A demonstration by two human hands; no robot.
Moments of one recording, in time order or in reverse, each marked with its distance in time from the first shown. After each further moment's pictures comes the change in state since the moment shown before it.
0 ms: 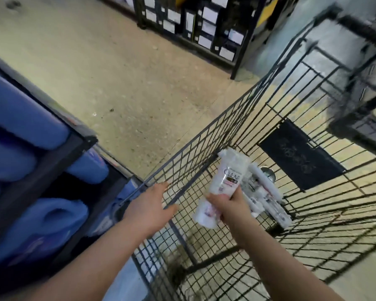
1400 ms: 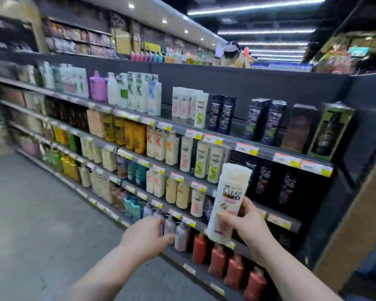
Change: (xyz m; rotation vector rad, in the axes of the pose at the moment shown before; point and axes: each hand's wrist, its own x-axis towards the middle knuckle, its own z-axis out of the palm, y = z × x) left_hand -0.804 -0.262 0.086 -0.289 1.055 -1.071; right_hand -0.630 0.154 0.358 -0.577 -1.409 -0.685
